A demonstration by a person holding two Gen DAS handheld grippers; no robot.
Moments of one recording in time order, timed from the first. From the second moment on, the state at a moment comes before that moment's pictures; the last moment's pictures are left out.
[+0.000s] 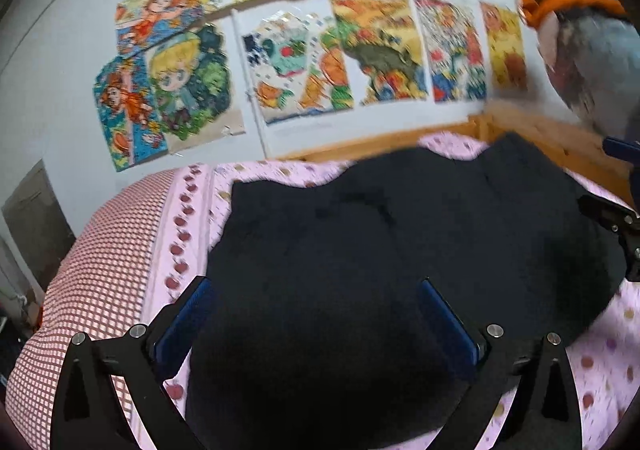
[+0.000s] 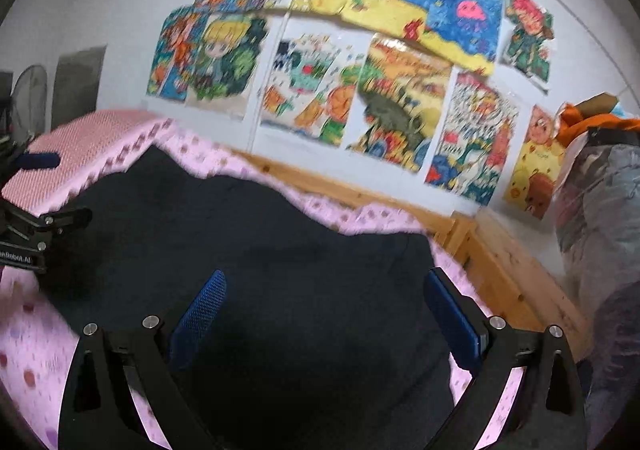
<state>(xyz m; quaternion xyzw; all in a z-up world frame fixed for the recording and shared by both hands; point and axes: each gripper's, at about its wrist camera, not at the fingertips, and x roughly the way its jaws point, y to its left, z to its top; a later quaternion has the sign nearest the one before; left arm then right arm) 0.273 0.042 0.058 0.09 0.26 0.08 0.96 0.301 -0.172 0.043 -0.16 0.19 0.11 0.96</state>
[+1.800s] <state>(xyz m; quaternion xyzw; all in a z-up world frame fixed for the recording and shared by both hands) 0.454 0.094 0.024 0.00 0.37 0.13 0.92 0.510 -0.176 -0.033 -0.03 0.37 0.10 0.92</state>
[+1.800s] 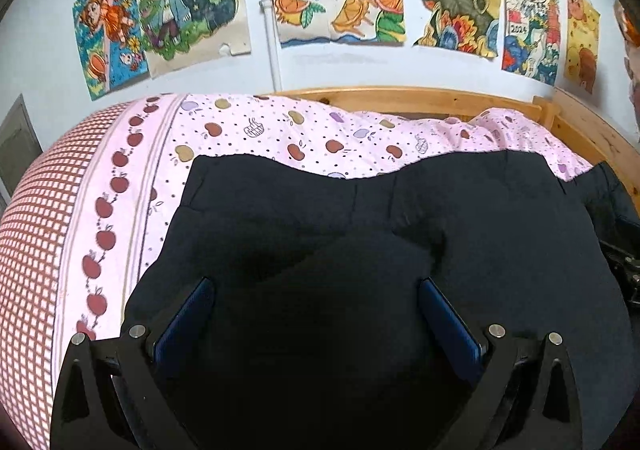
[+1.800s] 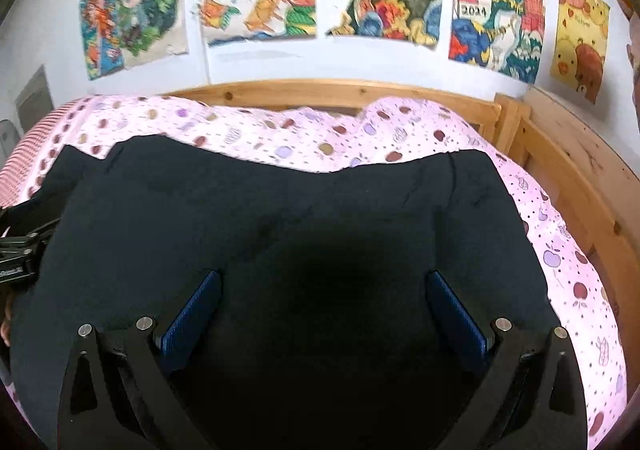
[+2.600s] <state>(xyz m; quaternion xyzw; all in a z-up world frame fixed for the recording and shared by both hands) 0.486 0.099 0.000 -0.01 0.38 0.11 0.92 0.535 -0.167 -0.056 -0.04 0.39 0.11 0.91</state>
